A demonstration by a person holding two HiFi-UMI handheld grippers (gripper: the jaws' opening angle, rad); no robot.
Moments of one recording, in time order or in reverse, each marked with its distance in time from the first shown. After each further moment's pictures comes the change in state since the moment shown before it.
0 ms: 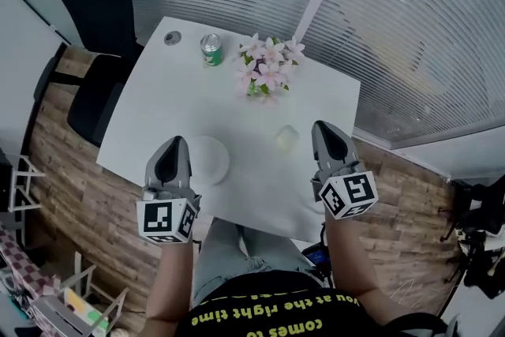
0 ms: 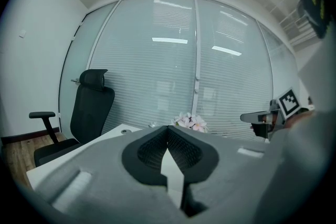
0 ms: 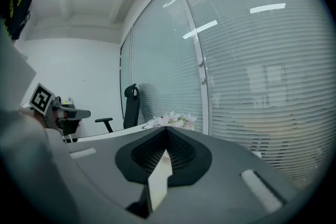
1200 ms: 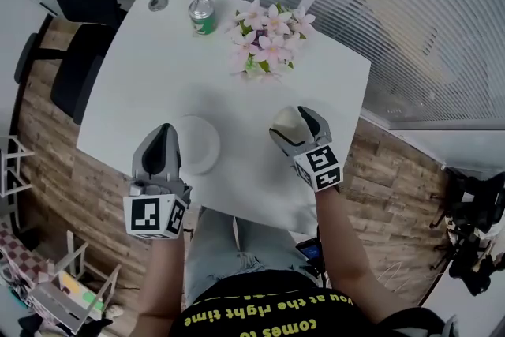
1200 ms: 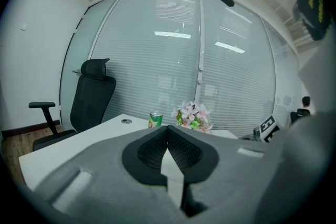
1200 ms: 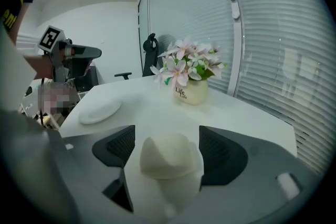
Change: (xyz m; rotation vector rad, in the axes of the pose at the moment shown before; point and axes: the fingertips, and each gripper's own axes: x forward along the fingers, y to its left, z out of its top) left arm 0.022 0.007 -0.045 -0.040 0.050 0.008; right arm 0.060 0.010 -0.184 -0.163 0.448 0.219
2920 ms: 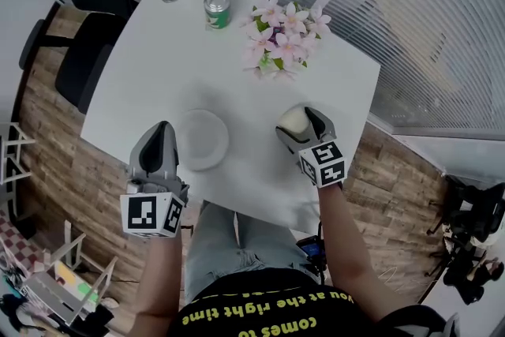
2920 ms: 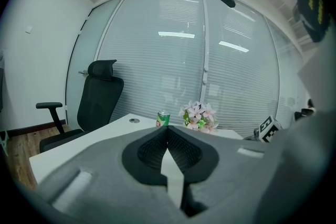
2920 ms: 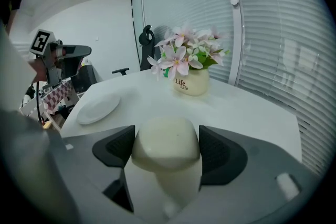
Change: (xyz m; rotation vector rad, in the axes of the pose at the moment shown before) left arm -0.018 0.023 -0.001 -0.010 0.004 0.046; right arm 0.011 0.005 -0.013 0.062 0.085 0.005
